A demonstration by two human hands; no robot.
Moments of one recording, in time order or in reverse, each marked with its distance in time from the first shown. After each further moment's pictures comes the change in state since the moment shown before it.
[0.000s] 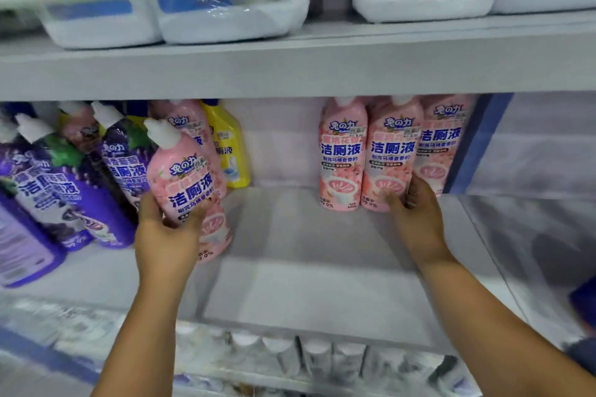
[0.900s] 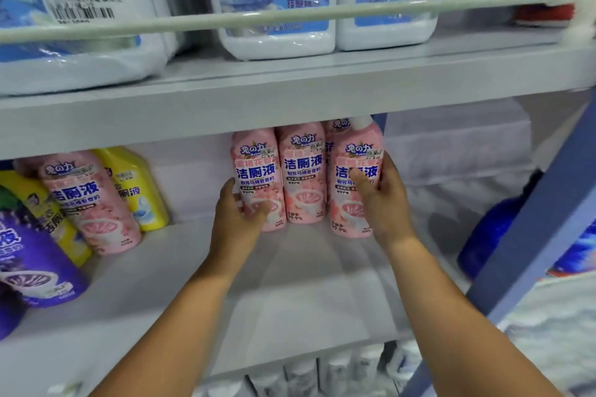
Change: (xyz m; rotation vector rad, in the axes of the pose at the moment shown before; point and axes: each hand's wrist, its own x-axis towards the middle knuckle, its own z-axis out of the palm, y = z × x) left_hand -0.028 0.034 0.187 -0.129 -0.627 0.074; right_hand 0.007 -0.034 -0.070 0.310 0.211 -0.026
